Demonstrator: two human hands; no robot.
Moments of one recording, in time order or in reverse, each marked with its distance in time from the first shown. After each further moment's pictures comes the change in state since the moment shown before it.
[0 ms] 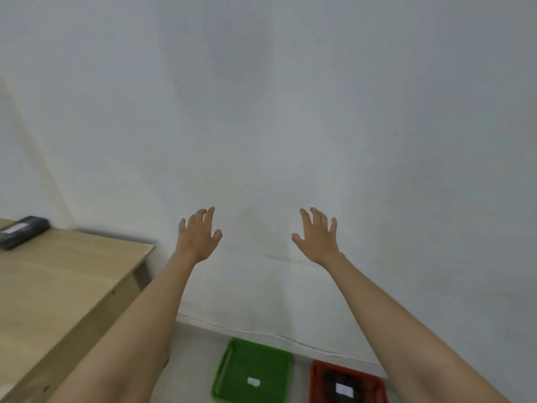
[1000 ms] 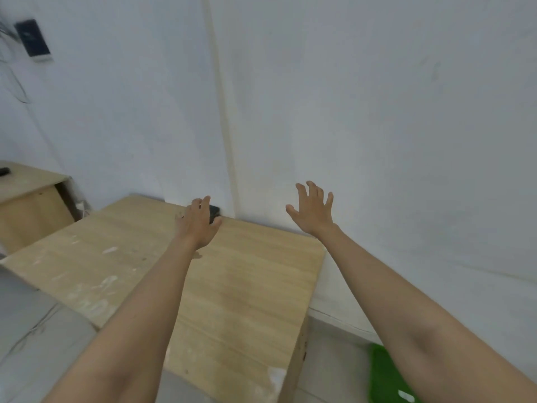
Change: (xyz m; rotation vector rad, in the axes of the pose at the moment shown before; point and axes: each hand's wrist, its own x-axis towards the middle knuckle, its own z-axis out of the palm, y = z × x) left_hand -0.014 -0.599 -0.134 0.008 0.051 -0.237; right_hand 0.079 -0.618 0.135 0.155 0.005 -0.185
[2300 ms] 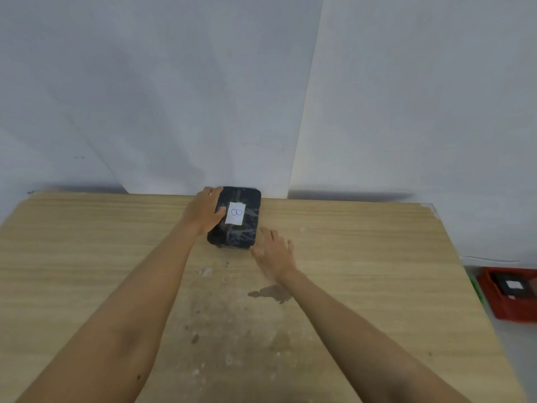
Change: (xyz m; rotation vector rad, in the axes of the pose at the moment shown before) left_hand 0.441 -0.308 0.267 -0.153 -0.532 0.467; right_hand 0.243 -0.267 0.414 0.255 -0.402 0.575
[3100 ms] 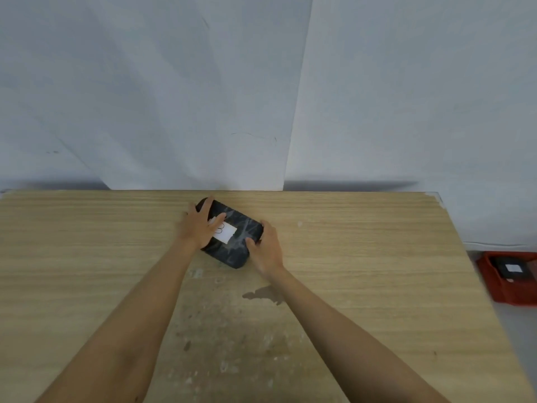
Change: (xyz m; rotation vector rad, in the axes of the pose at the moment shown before) left_hand -0.003 -0.008 0.052 0.058 -0.092 -0.220; right_hand 0.025 0.005 0.023 0.529 0.104 0.163
